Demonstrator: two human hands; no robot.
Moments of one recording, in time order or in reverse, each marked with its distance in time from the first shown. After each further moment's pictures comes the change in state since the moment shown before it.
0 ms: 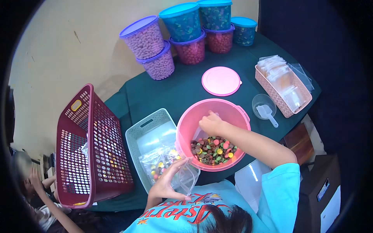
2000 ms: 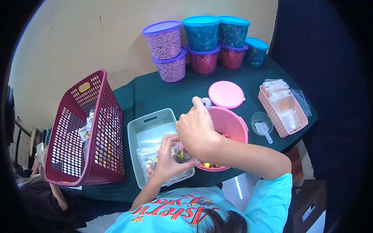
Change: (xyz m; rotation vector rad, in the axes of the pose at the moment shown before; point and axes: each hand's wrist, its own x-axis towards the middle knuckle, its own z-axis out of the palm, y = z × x) left_hand 0.035 0.012 0.009 0.356 0.598 0.124; right_hand -0.057 -0.094 -0.193 -0.315 -0.055 0.000
